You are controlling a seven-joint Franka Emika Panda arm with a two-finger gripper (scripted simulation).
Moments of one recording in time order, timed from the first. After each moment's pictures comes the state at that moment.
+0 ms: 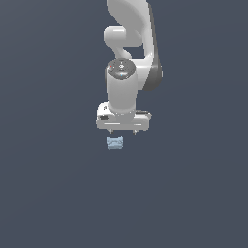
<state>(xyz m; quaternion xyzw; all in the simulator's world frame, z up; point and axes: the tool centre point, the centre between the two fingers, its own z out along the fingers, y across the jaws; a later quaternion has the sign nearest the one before) -0.006 -0.004 0.165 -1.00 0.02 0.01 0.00</state>
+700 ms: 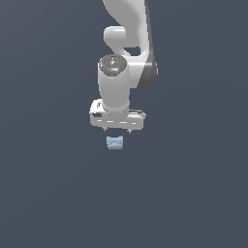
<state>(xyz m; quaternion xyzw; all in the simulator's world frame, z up) -0.007 -0.026 0.175 -1.00 0.05 0.02 0.00</state>
